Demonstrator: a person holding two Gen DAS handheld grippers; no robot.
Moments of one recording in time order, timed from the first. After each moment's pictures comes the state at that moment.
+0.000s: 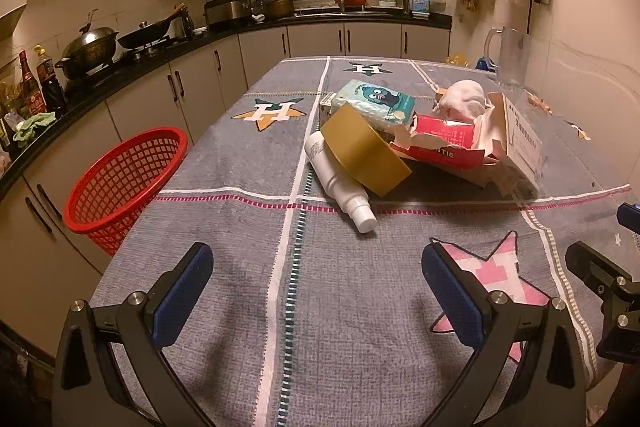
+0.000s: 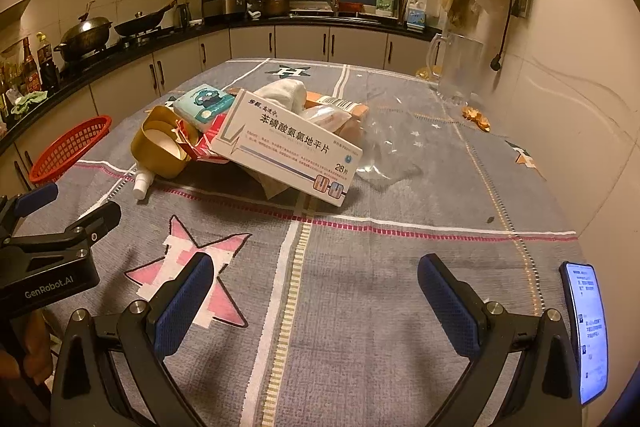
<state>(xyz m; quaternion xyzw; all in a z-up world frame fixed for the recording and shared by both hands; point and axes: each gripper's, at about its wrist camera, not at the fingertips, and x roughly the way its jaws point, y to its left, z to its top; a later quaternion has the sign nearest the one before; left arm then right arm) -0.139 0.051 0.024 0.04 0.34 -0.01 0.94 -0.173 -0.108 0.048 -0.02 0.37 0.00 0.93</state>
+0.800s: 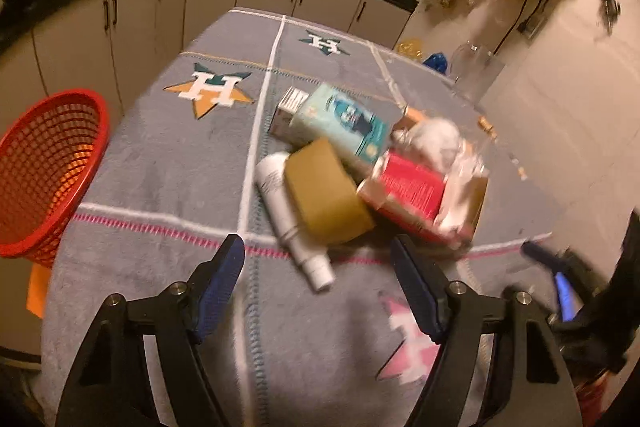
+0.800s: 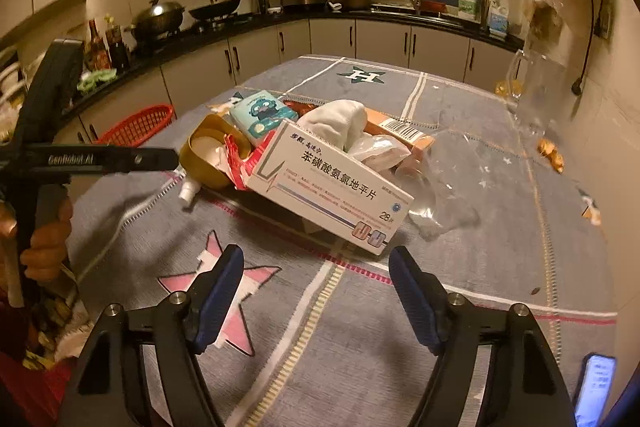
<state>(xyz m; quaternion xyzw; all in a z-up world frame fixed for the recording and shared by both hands) -0.055 0.087 0.053 -0.10 0.44 -0.15 0.88 -0.134 -0.126 0.063 -0.02 0.38 0.16 0.91</state>
